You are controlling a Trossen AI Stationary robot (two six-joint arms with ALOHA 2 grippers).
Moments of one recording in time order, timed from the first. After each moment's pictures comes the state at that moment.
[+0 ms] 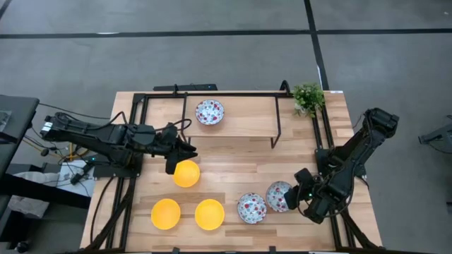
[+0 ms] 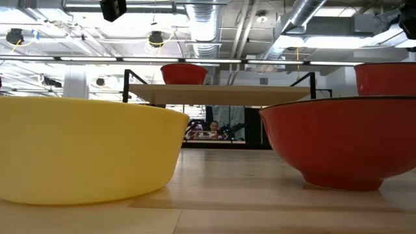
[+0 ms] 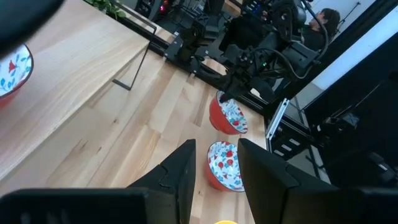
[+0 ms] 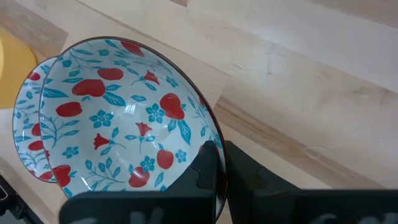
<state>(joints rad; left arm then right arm) -0.24 0.94 0.87 -0.27 -0.18 -0.56 0.93 1.35 0.82 -0.88 0.47 1.94</state>
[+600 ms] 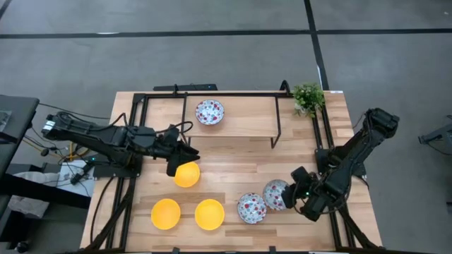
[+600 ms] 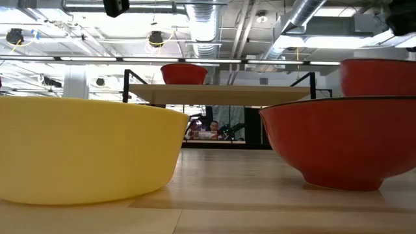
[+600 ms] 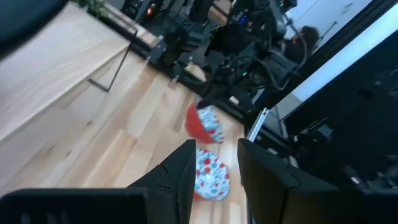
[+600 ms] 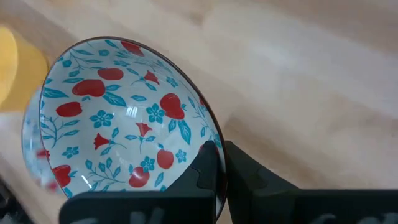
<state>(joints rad) -0.26 0.97 0.87 -0.17 -0.18 -0.63 0.85 1.35 0.84 -0.86 0.52 1.80</state>
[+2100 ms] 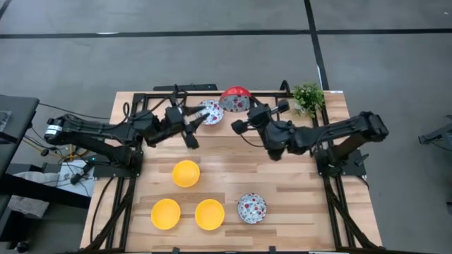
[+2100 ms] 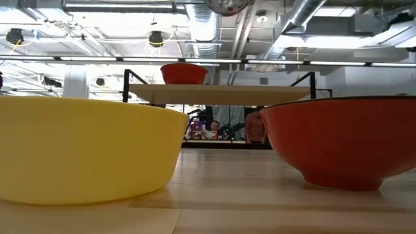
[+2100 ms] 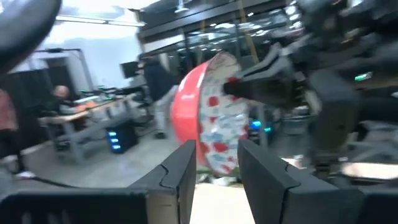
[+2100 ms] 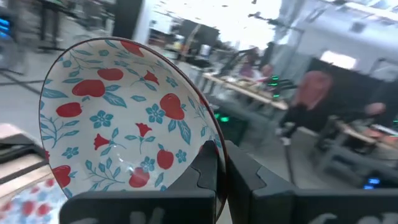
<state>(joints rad) -0.08 1.09 0.87 0.39 -0.51 0.30 0.20 1.55 1.35 0.28 1.40 -0.44</state>
